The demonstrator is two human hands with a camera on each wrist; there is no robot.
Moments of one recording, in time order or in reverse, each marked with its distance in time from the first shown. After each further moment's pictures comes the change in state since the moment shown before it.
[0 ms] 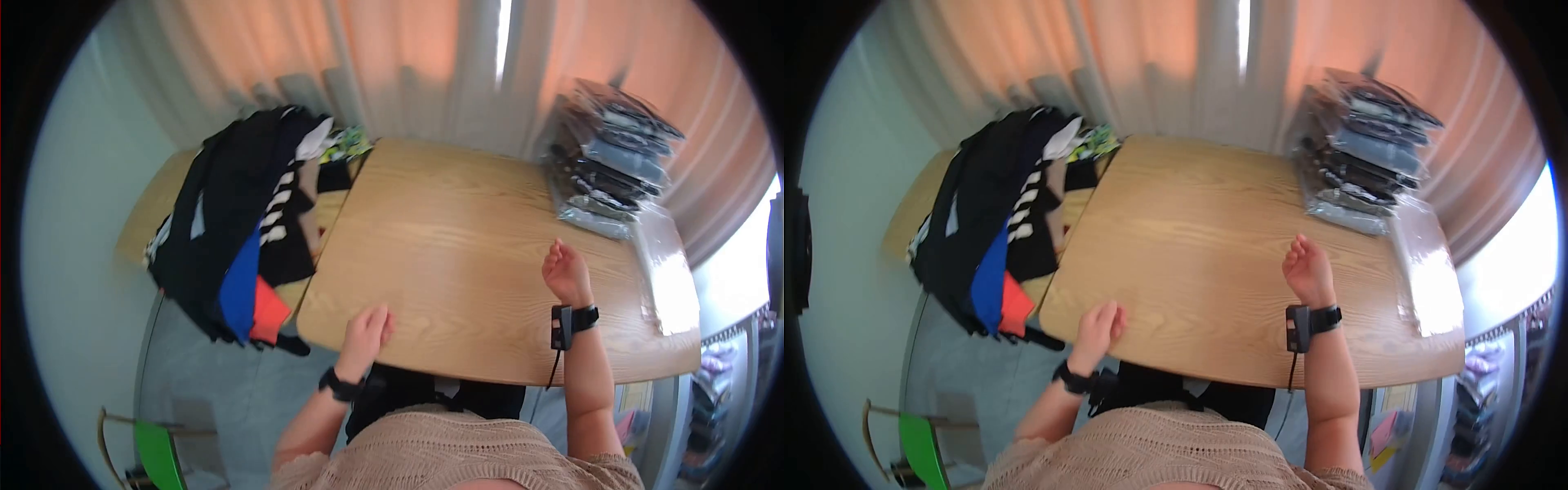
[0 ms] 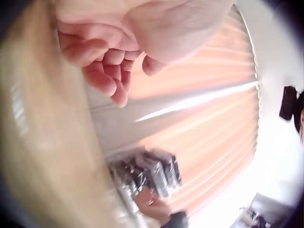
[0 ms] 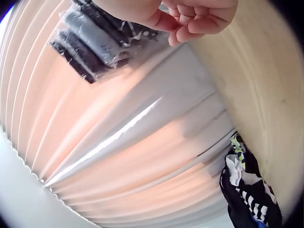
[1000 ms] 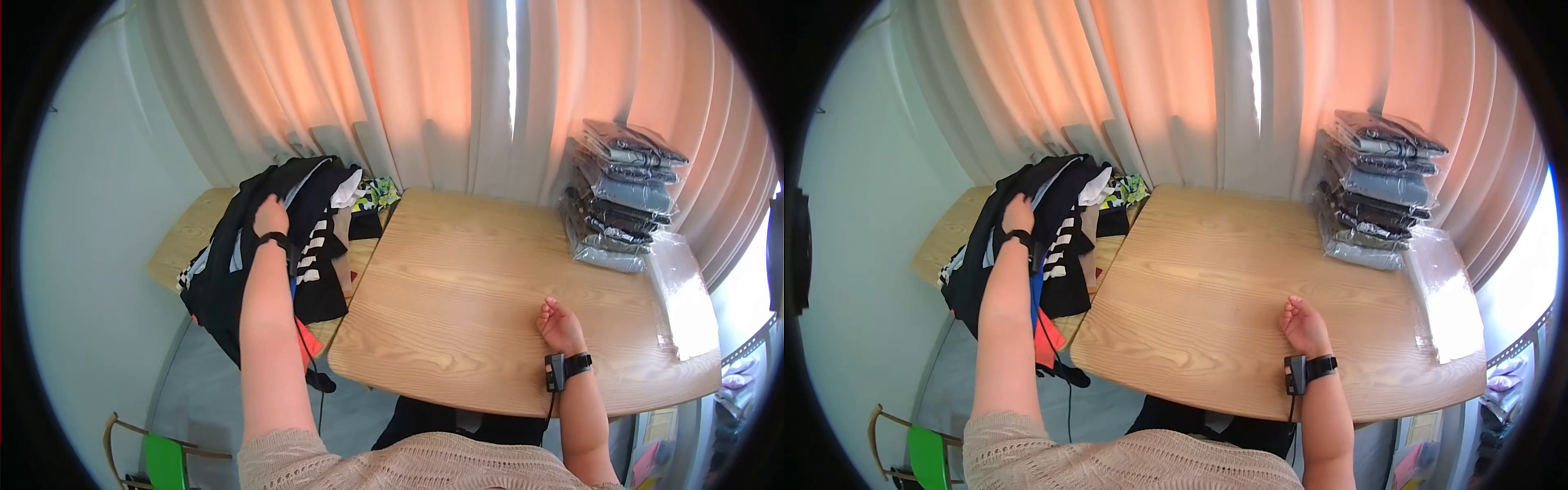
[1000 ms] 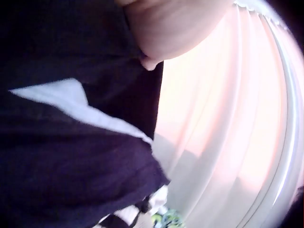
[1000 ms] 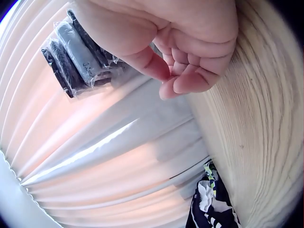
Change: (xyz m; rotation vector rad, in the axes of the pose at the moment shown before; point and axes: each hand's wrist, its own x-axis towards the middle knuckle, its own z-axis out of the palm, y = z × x) left_hand 0.224 0.089 -0.248 1.195 0.892 0.012; right_hand -0.023 0.045 -0.016 -0.045 0.019 0.082
